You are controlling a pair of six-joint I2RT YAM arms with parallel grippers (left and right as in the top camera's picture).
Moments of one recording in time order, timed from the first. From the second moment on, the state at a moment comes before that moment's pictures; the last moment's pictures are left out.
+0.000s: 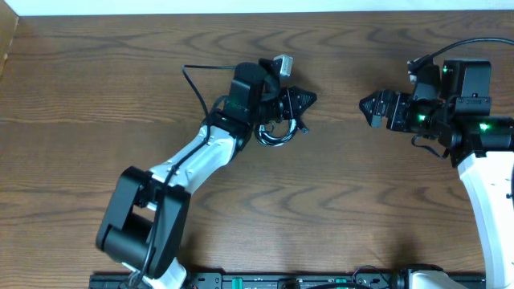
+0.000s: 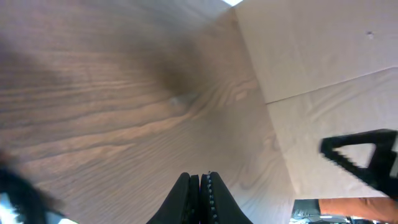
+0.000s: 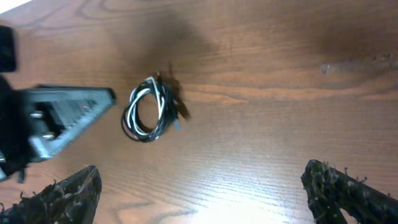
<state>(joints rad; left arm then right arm) -0.46 1.77 1.08 0.27 0.66 -0.75 0.00 1.33 1.23 -0.83 -0.39 0.23</state>
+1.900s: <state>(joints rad) -0.58 1.88 1.08 -0.15 0.17 -0.14 0.01 1.33 1.06 -0.76 -0.12 0.39</state>
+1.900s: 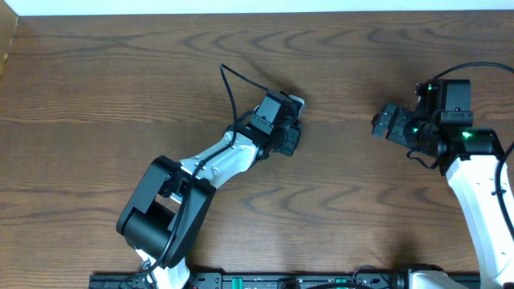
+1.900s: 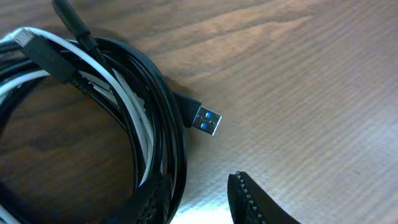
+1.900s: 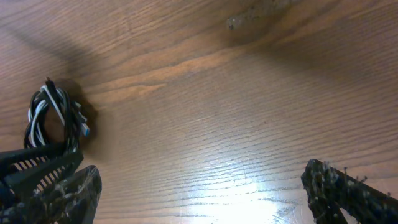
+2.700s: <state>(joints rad) -0.58 1.89 1.08 -0.15 0.12 -0.13 0.01 1.33 1.06 -0.76 -0.12 0.38</state>
